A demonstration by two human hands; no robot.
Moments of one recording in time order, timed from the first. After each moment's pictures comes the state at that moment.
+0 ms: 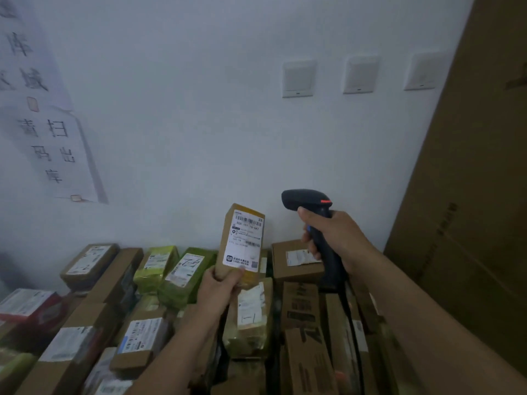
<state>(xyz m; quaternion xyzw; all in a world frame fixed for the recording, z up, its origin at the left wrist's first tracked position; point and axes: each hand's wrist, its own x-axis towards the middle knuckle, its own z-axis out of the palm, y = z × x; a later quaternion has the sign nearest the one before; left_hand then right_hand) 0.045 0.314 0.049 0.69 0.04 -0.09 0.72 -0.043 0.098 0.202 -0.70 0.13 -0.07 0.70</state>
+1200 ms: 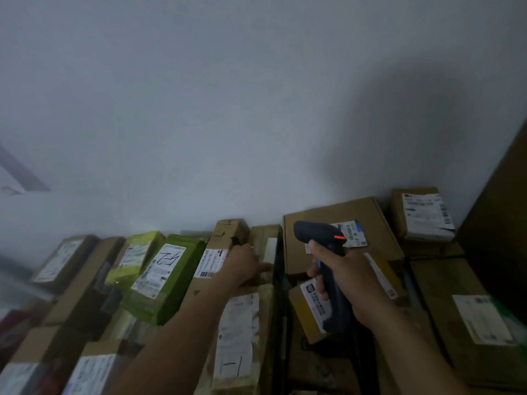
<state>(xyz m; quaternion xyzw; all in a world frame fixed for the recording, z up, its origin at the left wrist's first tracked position) 0.256 0.205 -0.090 0.98 -0.06 -0.19 0.07 0.109 0.022 -0.033 -0.57 0.21 0.04 0.79</state>
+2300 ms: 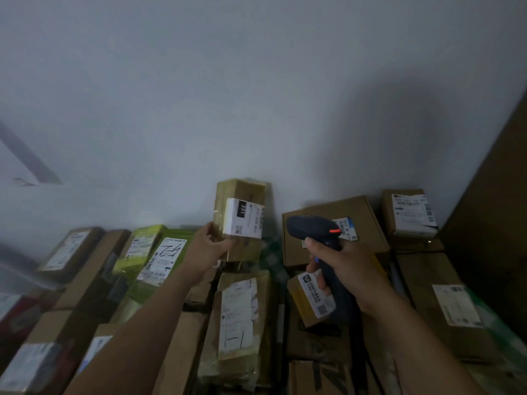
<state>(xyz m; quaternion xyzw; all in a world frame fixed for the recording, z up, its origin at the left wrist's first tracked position) 0.230 0.275 -0.036 0.89 -0.02 -0.09 0.45 0.077 0.026 0.009 -0.63 0.15 0.04 0.76</state>
